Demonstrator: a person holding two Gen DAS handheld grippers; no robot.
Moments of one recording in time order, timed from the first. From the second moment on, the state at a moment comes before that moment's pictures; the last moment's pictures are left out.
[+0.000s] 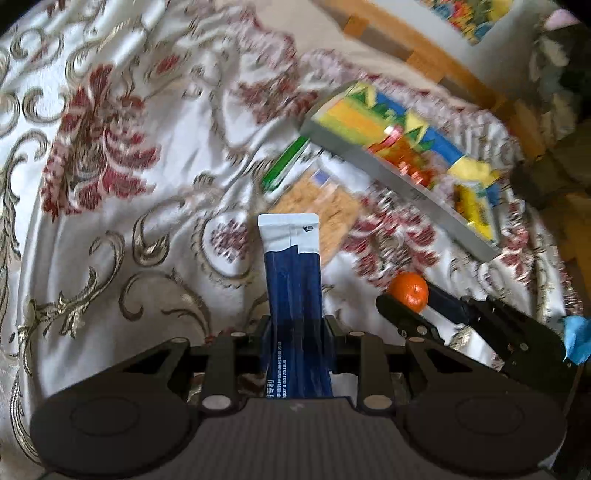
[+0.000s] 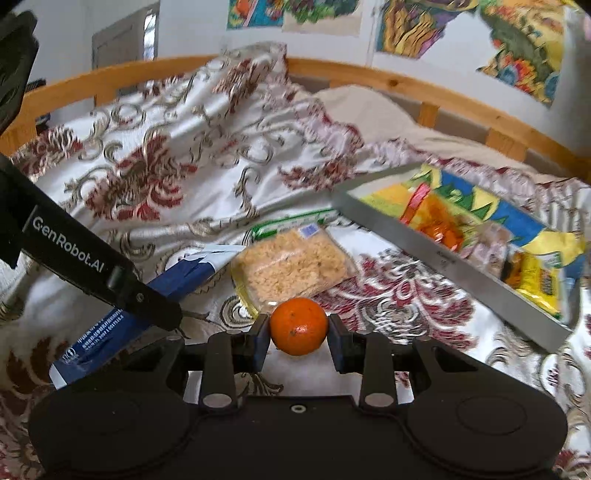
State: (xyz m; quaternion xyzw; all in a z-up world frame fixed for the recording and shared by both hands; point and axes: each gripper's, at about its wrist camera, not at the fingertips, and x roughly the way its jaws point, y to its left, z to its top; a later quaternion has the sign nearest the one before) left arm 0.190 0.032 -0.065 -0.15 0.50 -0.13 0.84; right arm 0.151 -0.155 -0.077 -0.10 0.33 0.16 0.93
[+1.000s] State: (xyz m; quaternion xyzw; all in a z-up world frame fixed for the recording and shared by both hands) left arm 0.274 -0.056 0.012 -0.17 0.27 -0.17 0.93; right arm 0.201 -0.245 -0.017 -0.06 0.16 0.09 0.98
